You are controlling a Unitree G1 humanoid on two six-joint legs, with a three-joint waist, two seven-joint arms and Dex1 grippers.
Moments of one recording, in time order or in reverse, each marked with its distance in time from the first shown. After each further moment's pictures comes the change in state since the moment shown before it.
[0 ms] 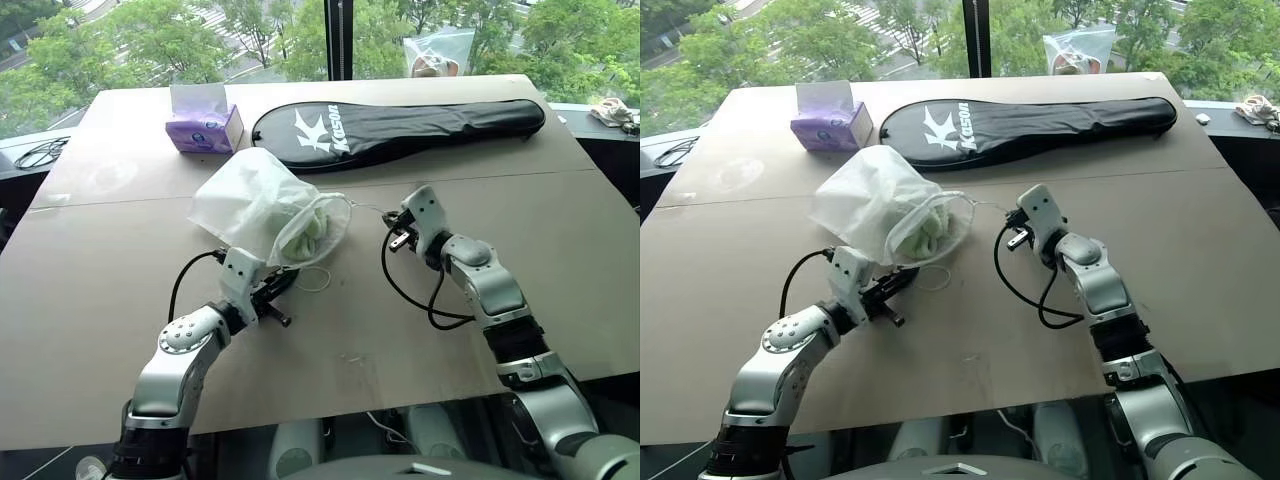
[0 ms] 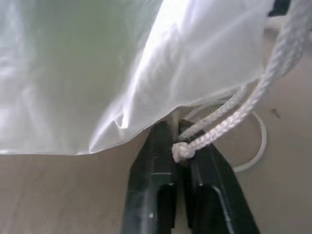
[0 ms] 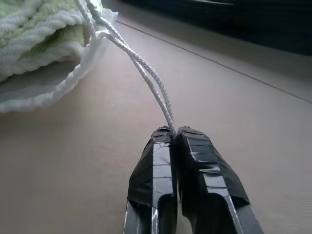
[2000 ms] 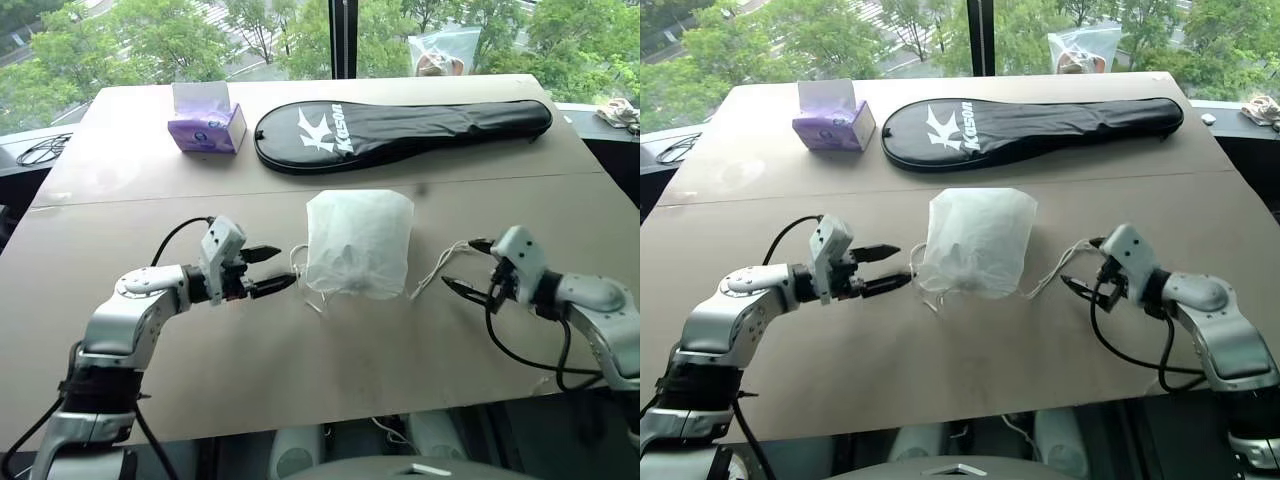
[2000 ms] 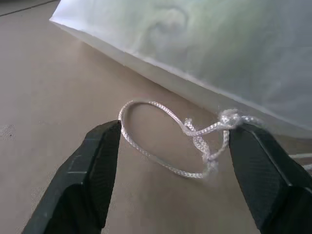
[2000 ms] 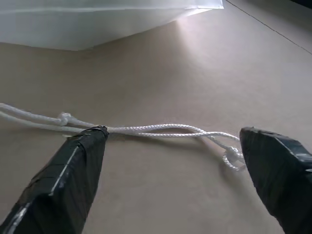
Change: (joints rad) left arm -0.197 0.322 0.000 0.194 -0.170 0.119 -0.425; right arm 0.463 -0.521 -0.182 -0.430 0.253 0.042 0.326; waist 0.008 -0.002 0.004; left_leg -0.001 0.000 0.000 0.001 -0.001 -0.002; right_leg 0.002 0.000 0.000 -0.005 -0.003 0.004
